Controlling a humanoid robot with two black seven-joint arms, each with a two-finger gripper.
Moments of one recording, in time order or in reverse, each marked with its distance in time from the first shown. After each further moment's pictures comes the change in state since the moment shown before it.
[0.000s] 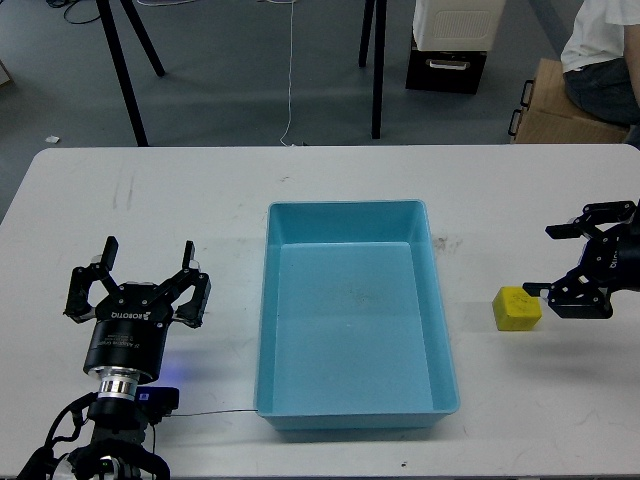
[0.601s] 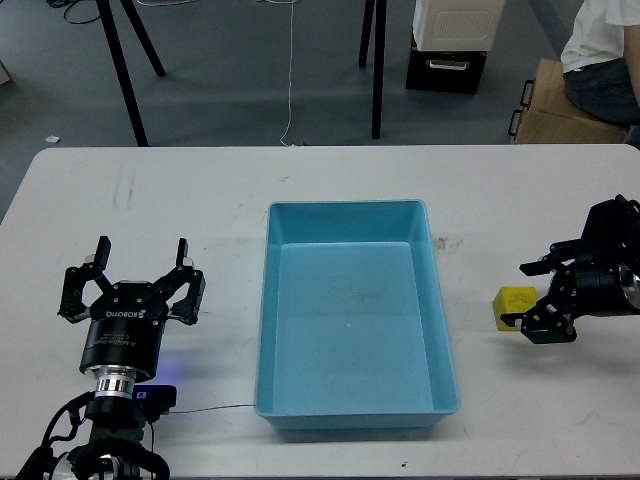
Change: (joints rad) left arm -0.002 0.000 -0.003 0.000 0.002 0.001 -0.022; right arm 0.045 0.226 -0.181 -0.242 0.000 0.000 0.000
